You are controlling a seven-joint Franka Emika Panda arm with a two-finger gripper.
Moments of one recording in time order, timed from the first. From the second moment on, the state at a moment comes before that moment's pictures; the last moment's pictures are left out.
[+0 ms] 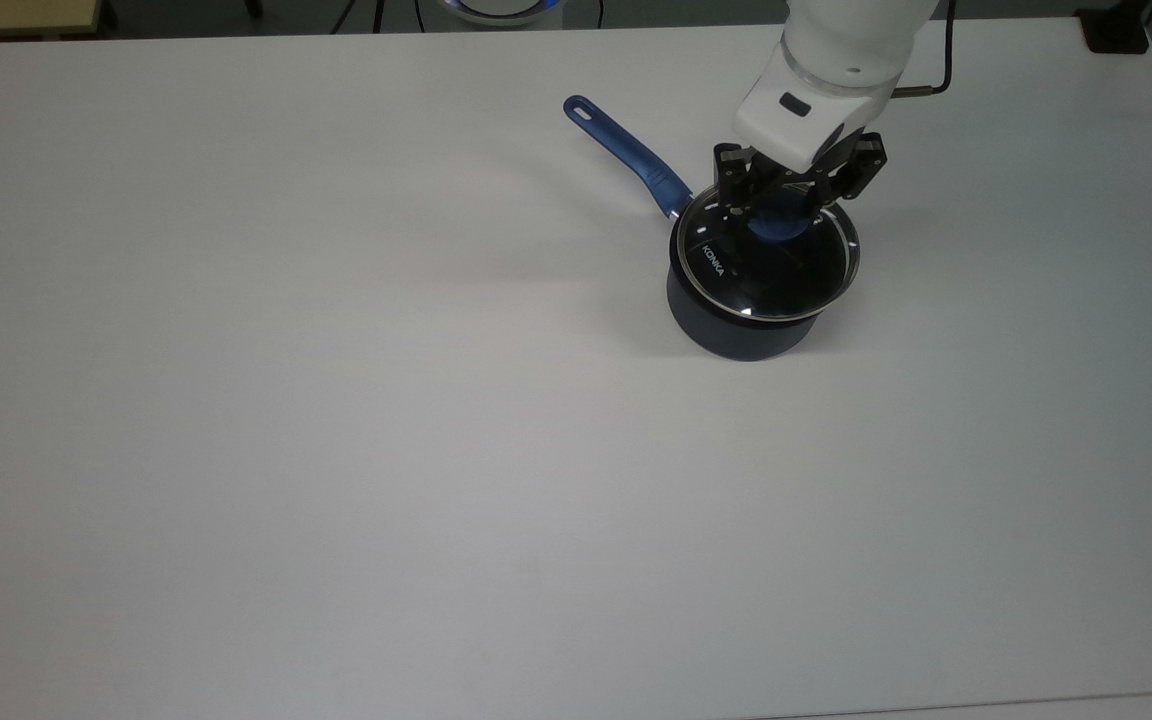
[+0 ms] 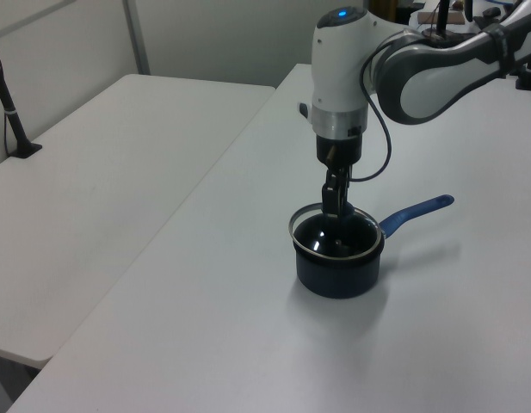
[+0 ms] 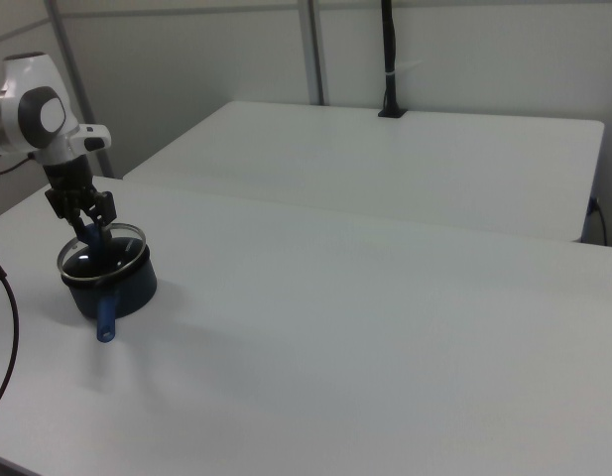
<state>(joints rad) 0.48 0.33 0.01 -1.60 -0.03 1.93 0.37</state>
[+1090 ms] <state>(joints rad) 0.42 0.25 -0.05 -1.59 -0.03 1.86 0.35</state>
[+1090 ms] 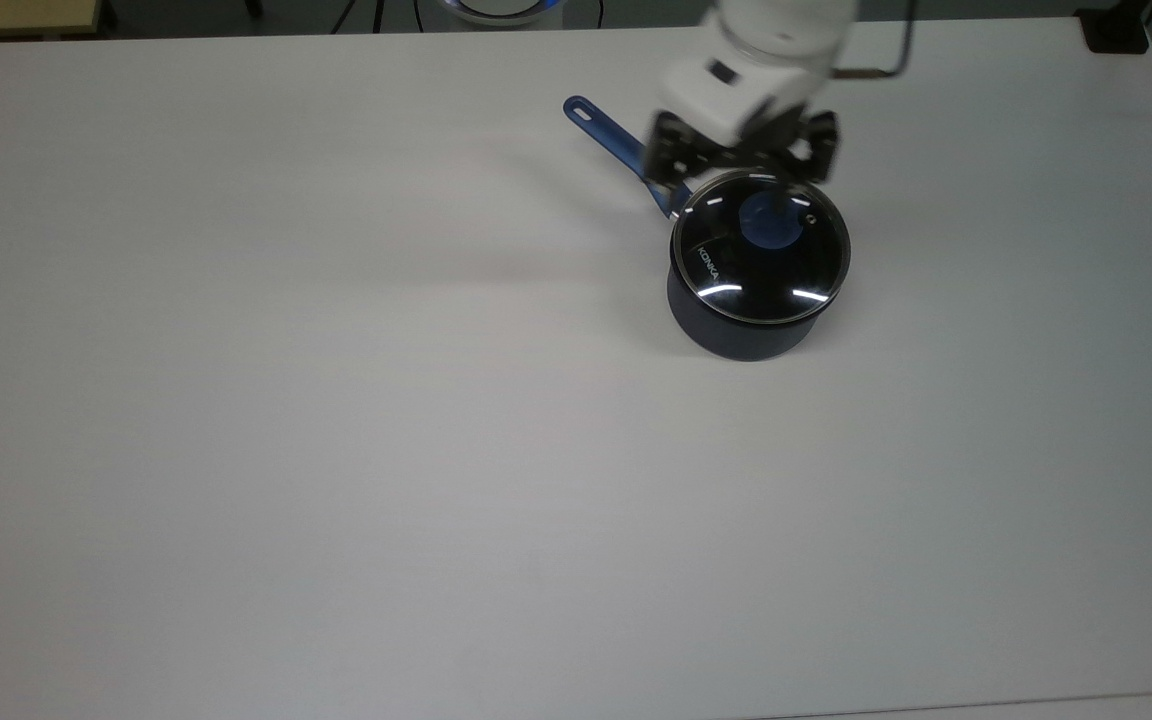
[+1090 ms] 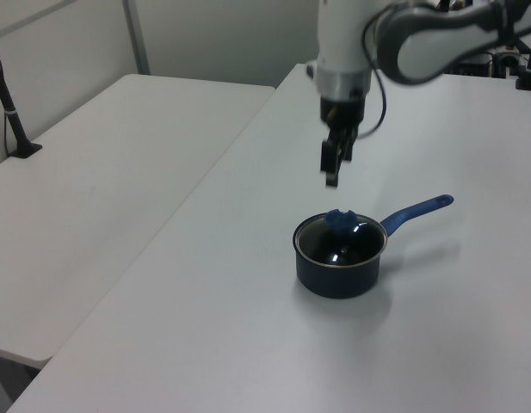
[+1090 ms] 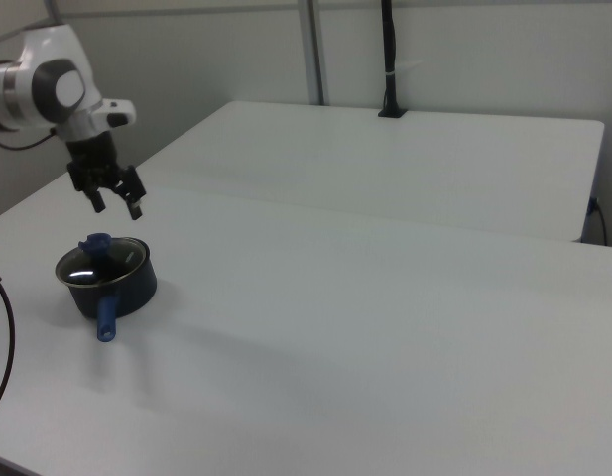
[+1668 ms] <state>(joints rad) 0.17 0.08 -0.06 -1.58 -0.03 1.66 0.10</state>
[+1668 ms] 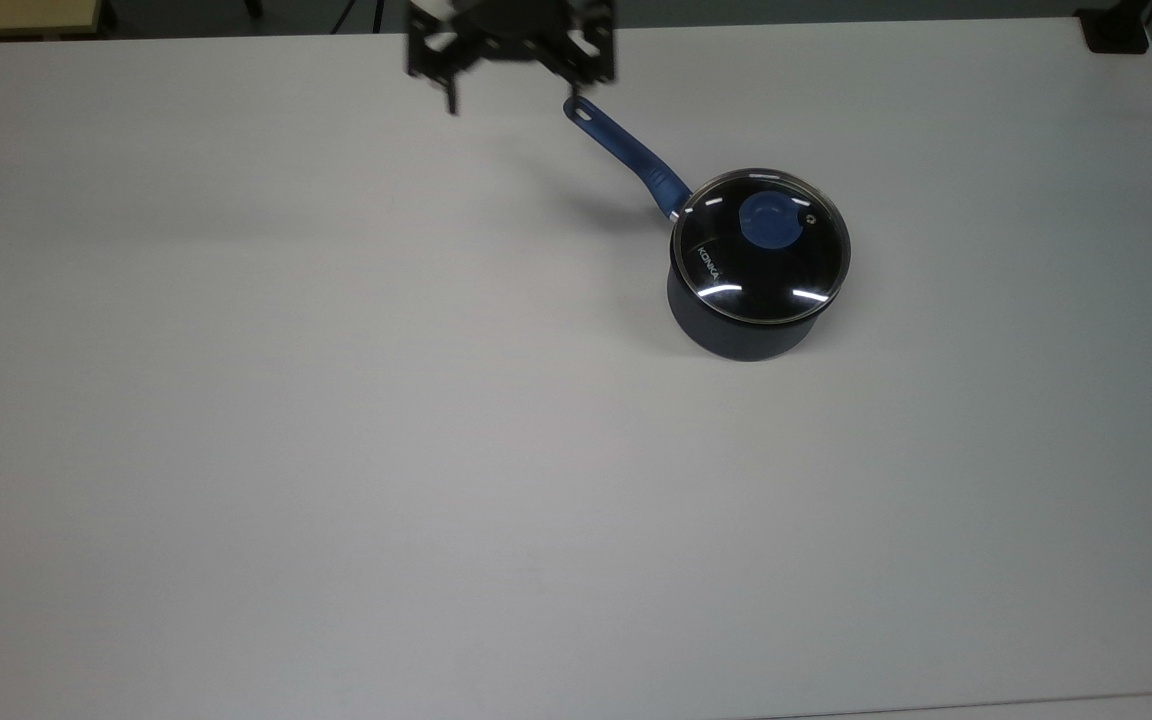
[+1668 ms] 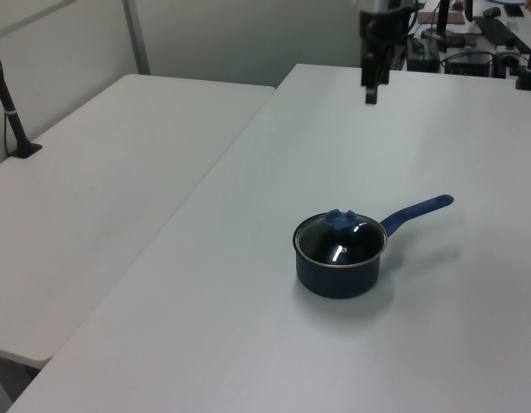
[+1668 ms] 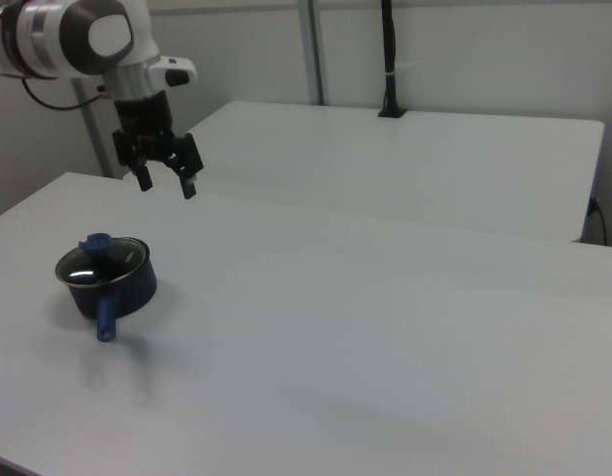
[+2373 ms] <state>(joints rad) 0.09 0.06 -0.05 -1.59 -0.03 1.63 0.08</state>
